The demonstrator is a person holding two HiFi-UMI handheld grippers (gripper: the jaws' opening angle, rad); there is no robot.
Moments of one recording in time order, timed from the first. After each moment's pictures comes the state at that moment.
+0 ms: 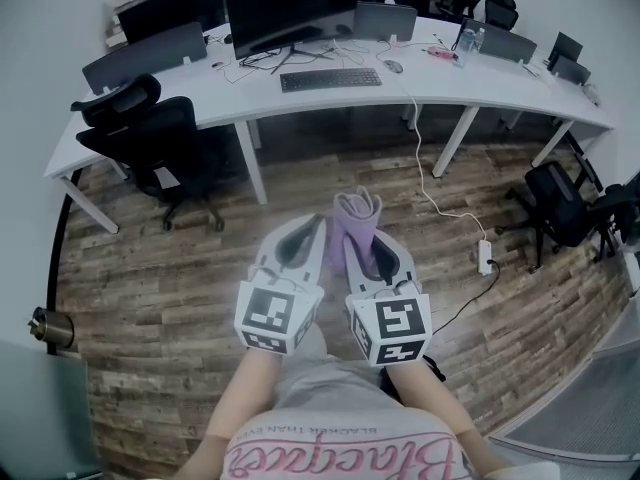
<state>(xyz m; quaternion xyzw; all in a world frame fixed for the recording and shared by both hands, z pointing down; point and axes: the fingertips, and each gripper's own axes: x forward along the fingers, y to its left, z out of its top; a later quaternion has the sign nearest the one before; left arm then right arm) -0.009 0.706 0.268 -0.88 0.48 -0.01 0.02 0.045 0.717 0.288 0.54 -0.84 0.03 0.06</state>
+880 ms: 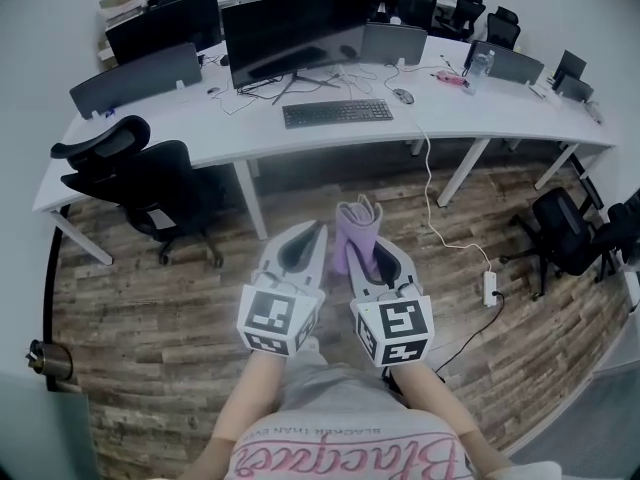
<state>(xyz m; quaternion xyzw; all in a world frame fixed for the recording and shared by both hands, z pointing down) -0.058 0.520 0.263 -0.88 0.47 0.02 0.01 0.000 0.532 0.287 0.53 -0.84 0.02 0.07</state>
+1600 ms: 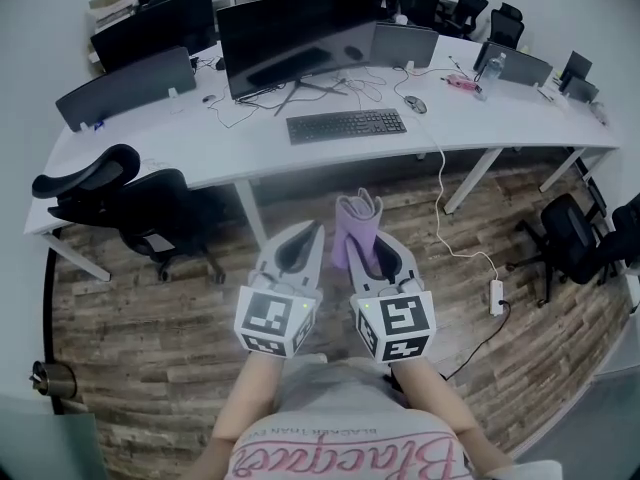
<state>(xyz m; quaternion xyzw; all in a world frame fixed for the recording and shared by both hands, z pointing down) -0.103 0.392 0.273 -0.89 0.46 0.01 -0.01 -0.041 0.399 0.287 0.54 -0.84 0.02 0.08</state>
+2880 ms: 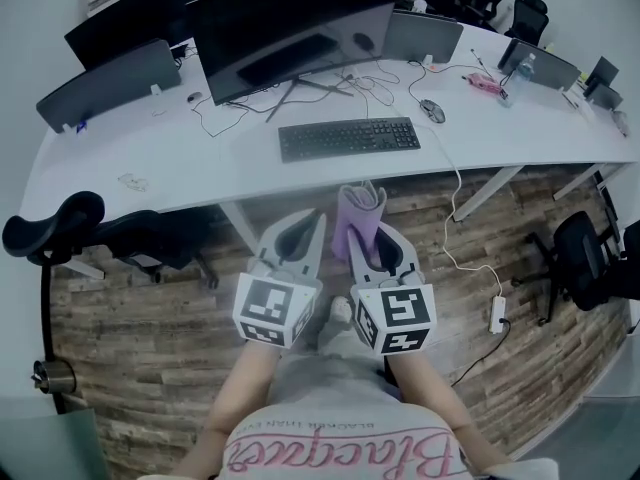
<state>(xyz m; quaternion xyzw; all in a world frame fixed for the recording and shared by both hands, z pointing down) -0.070 0.193 0.298 -0.88 0.47 -0.02 -0.03 -0.008 0.200 0.314 0.53 -0.84 0.07 0.08</state>
